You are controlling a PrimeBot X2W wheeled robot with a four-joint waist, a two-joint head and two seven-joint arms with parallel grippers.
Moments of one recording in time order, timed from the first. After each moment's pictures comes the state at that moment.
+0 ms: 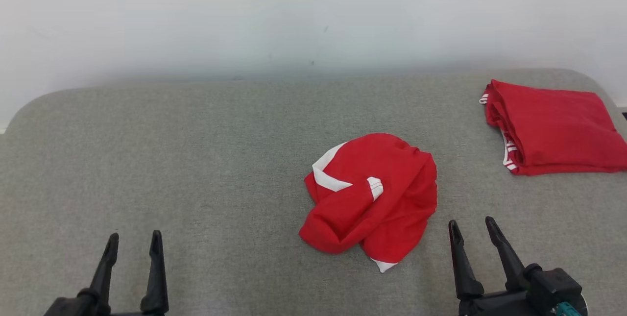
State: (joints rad) left arm 0.03 0.22 -0.08 0.02 -0.32 0.05 -0.26; right arm -0.01 -0.07 0.10 0.17 0.21 0.13 -0.26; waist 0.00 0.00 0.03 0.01
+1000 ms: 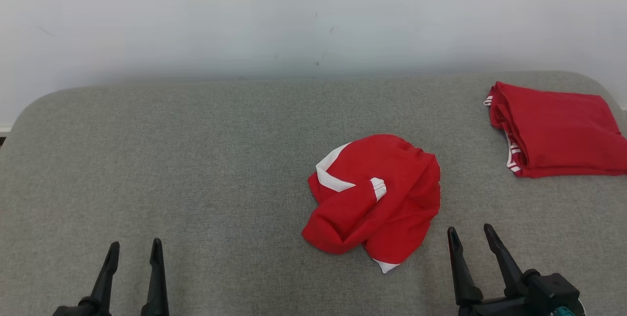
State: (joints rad) left arm 0.06 0.09 0.05 0.05 -0.20 -0.08 -0.26; right arm 0.01 -0.07 0.10 0.19 0.22 0.13 -0.26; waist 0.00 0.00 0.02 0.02
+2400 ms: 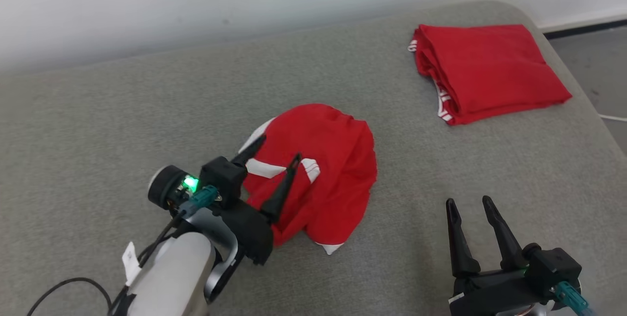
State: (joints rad) left arm -0.58 0.17 -0.52 0.44 -0.29 -0.13 -0.17; right arm -0.08 -0.05 0.10 0.19 0.24 0.13 -0.26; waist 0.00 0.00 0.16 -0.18
